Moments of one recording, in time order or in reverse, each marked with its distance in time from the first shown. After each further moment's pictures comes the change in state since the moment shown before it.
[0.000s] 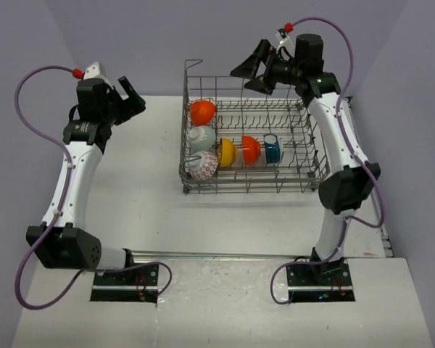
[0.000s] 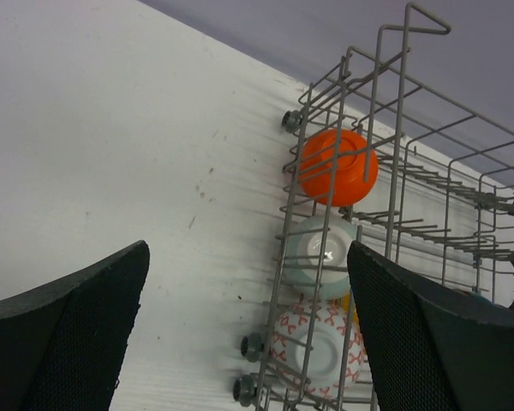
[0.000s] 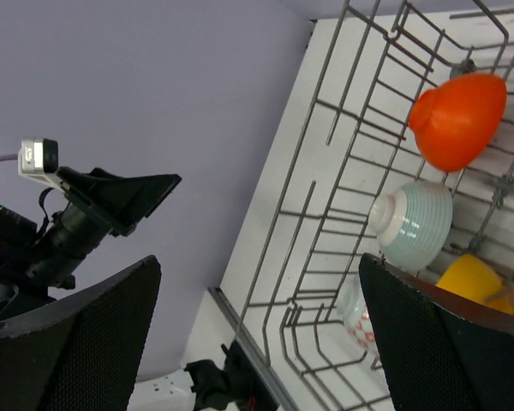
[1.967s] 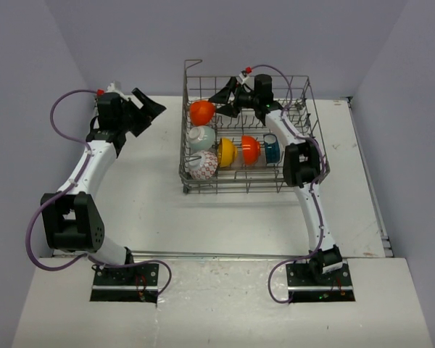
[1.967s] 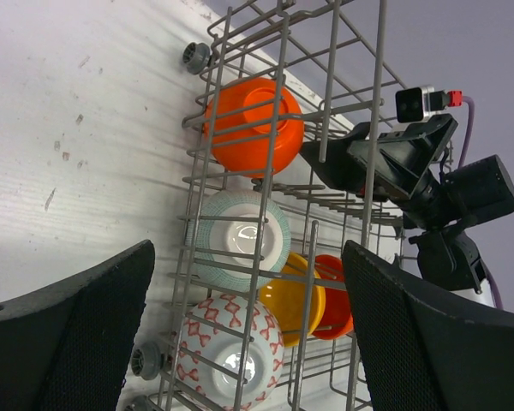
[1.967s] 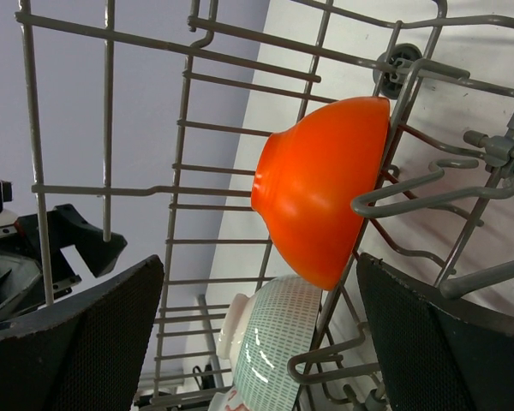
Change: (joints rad) left arm 0.008 0.182 -0.215 0.396 0.294 -0.314; right arm 0.052 0.813 0.330 0.535 -0.177 0.233
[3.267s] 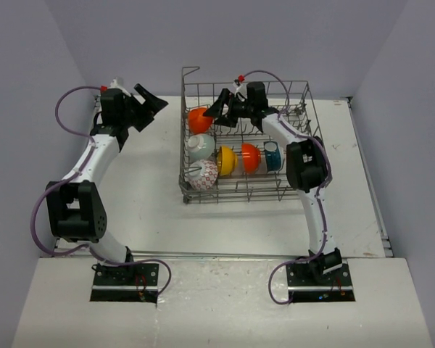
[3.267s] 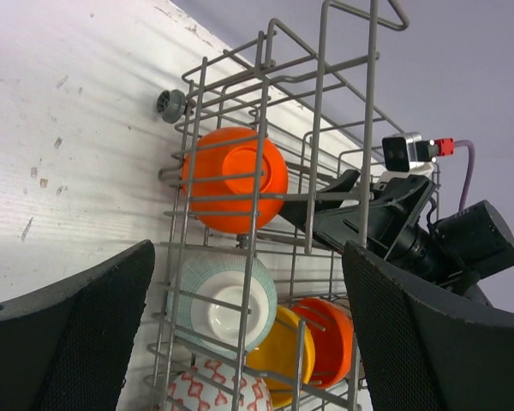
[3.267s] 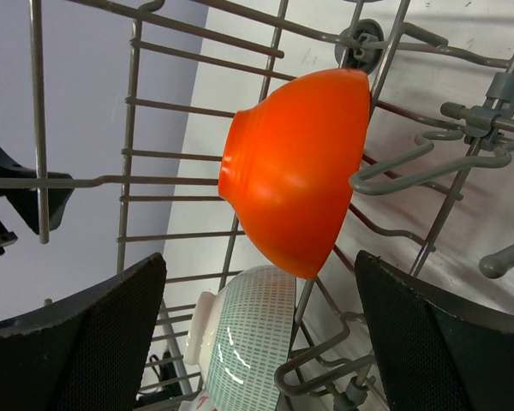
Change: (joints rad) left arm 0.000 0.090 0.051 0.062 0.025 -0.026; right arm 0.064 -0.237 -0.373 -0.018 0.122 -0.188
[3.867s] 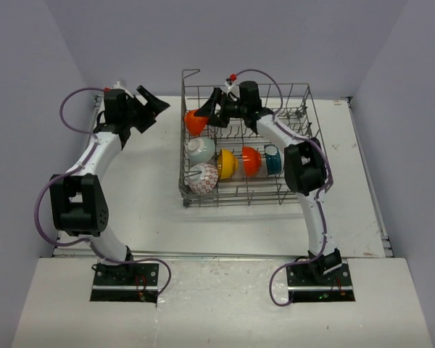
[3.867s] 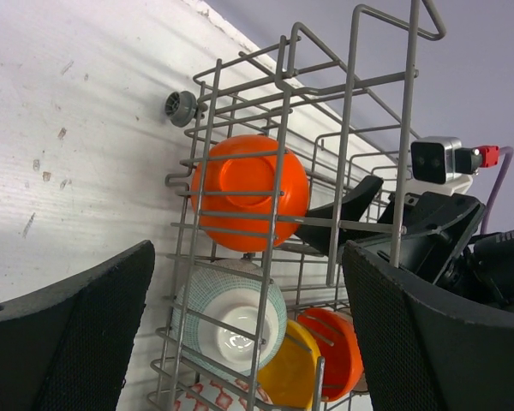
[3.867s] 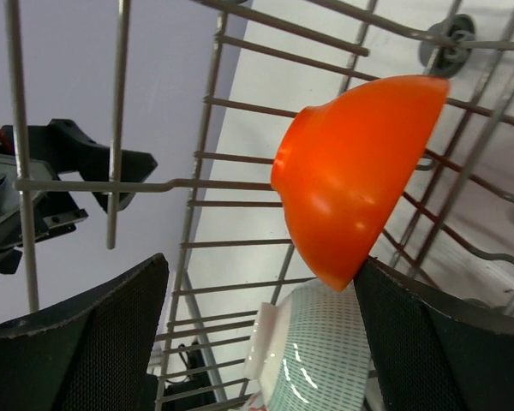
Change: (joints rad) left arm 0.000 0.055 0.013 0.000 0.009 -0.007; right arm 0.046 -0.068 -0.065 0.054 -0.004 0.070
